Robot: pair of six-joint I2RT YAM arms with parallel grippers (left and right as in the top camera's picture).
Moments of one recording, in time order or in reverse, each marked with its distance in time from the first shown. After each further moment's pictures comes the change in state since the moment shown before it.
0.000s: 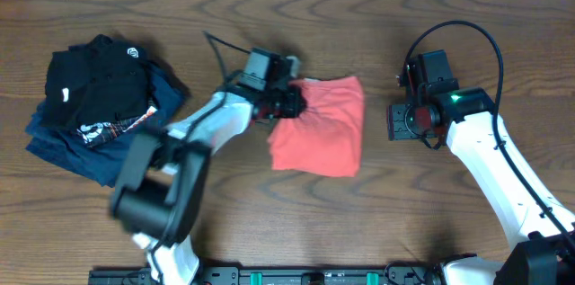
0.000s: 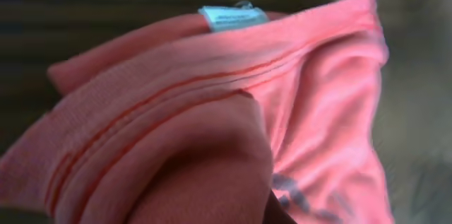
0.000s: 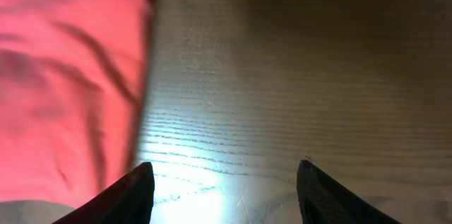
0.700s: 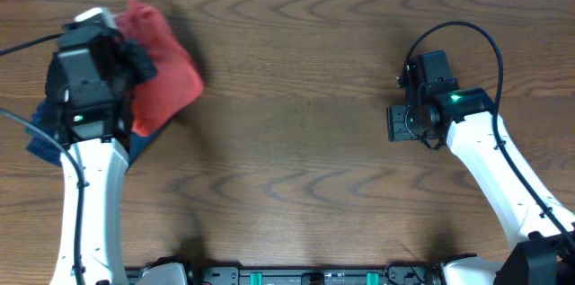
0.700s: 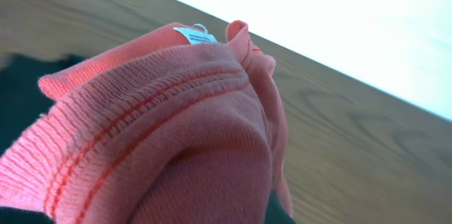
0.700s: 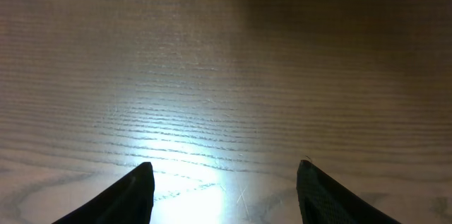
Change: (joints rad) left arm 0.584 -0.593 -0.003 -0.153 -0.425 0.079; right arm 0.000 0.000 0.000 -0.011 0.000 0.000
